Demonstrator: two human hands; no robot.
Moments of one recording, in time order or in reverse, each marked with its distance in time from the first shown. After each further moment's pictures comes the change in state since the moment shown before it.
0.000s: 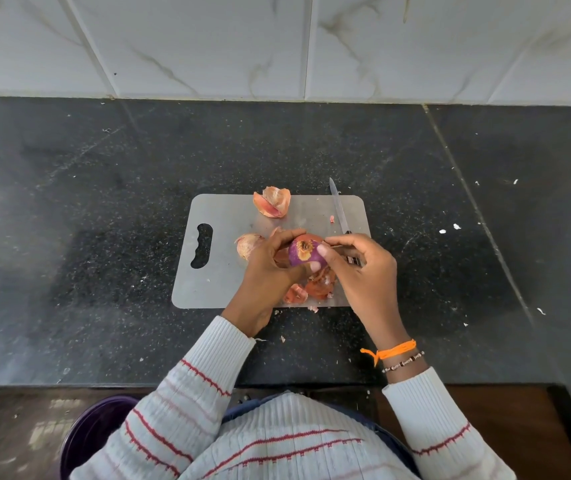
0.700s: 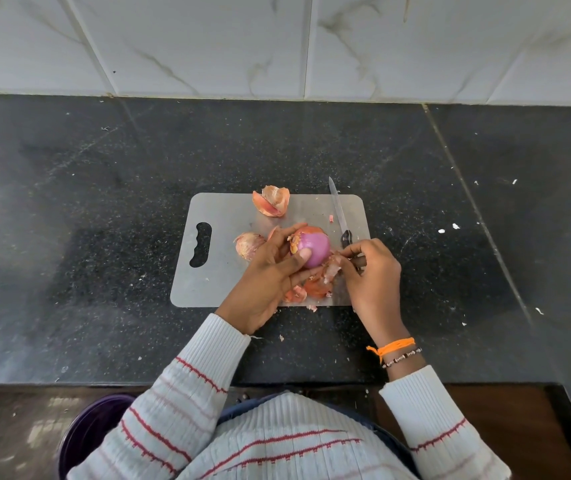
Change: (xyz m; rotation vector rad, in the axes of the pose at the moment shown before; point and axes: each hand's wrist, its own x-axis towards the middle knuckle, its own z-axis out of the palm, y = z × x) left_hand -0.002 0.005 0.000 -0.435 -0.163 -0.106; right_hand 0.003 0.030 -0.005 -0.337 0.033 -0.025
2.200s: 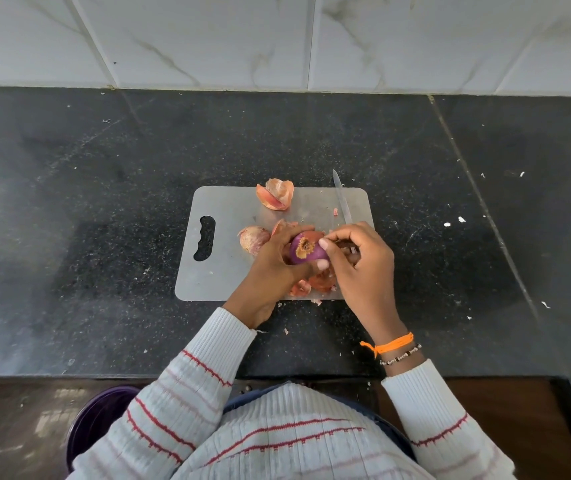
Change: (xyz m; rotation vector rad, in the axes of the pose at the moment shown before) left_hand 0.001 -0.003 -0.002 0.444 0.076 0.082; right_hand -0.003 -0.032 0.002 0.170 0.009 -0.140
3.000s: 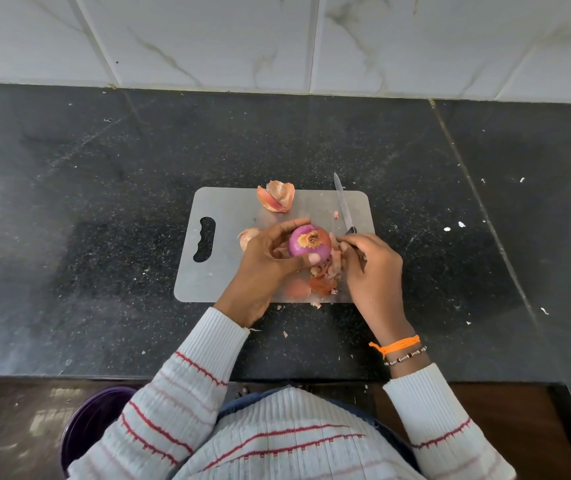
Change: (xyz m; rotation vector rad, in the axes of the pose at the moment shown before) left_hand 0.000 0.008 -0.007 -0.216 0.015 0.009; right_hand 0.001 0.015 -0.007 -0.182 -0.018 0.018
